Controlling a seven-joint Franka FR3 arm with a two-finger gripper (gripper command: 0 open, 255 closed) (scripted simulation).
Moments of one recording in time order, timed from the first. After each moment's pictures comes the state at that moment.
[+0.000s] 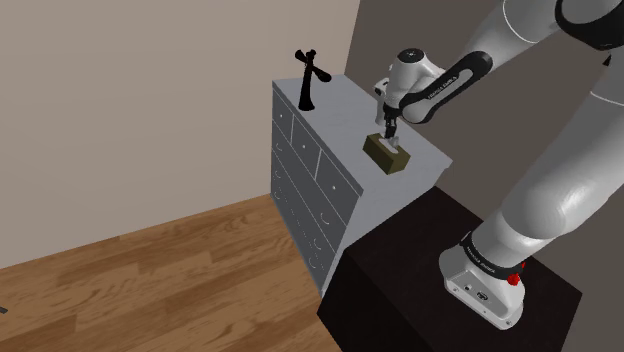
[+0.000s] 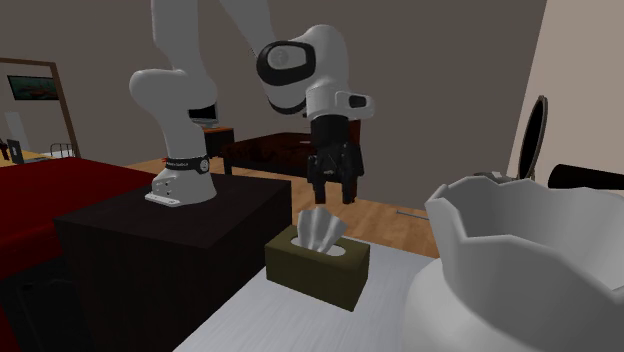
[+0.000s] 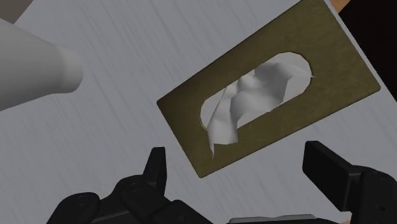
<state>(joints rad) -0.14 0.16 -0.19 -2.39 -0.70 2.72 -0.53</state>
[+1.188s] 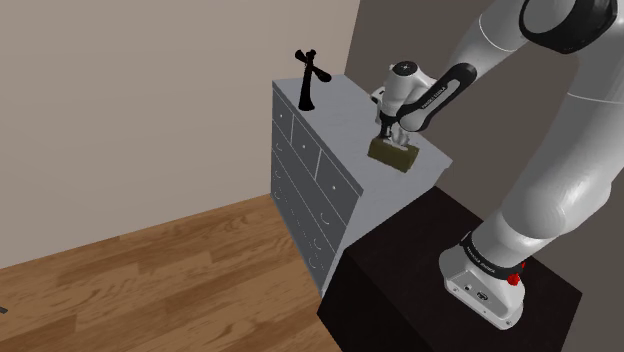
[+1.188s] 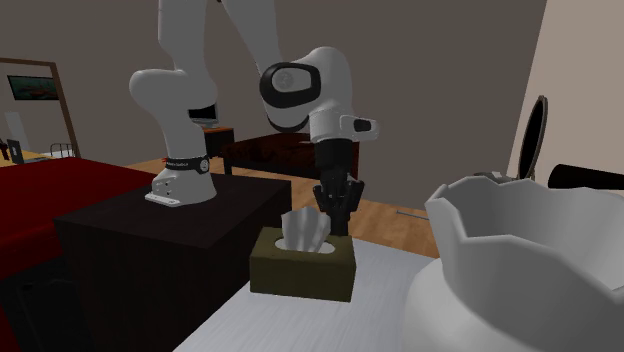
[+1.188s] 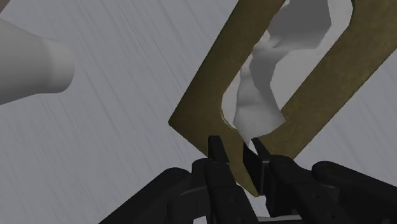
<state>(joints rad) -0.15 0.30 -0.22 -2.33 -0.77 2.82 -0.48</state>
